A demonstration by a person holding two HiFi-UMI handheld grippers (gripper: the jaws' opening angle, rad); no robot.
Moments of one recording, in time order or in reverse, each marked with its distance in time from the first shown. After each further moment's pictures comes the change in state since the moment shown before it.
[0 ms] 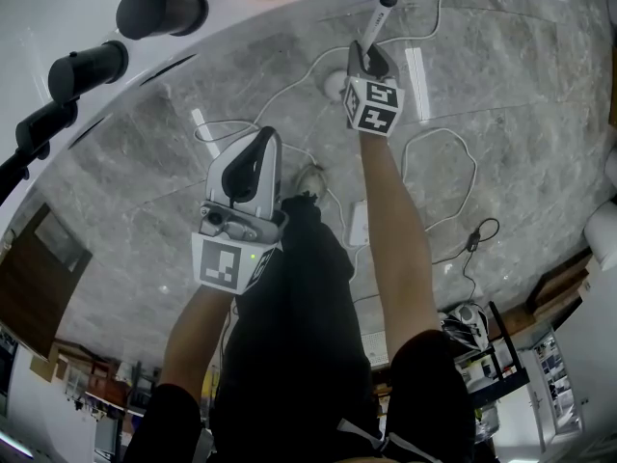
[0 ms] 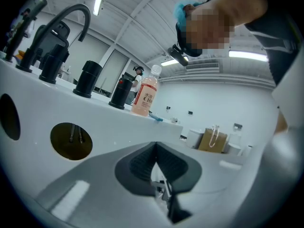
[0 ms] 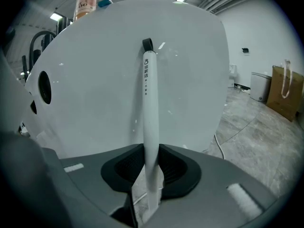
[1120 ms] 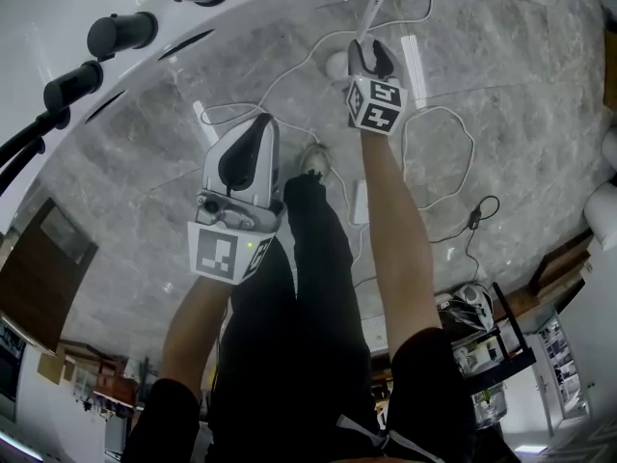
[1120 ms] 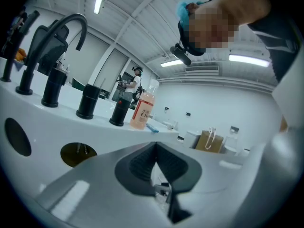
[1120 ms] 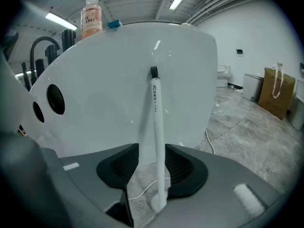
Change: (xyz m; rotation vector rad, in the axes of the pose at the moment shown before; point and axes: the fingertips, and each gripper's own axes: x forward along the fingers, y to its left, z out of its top) left arm -0.035 -0.007 0.049 -0.020 0.012 -0.022; right arm -0.067 0.015 0.011 0.034 0.022 -0.050
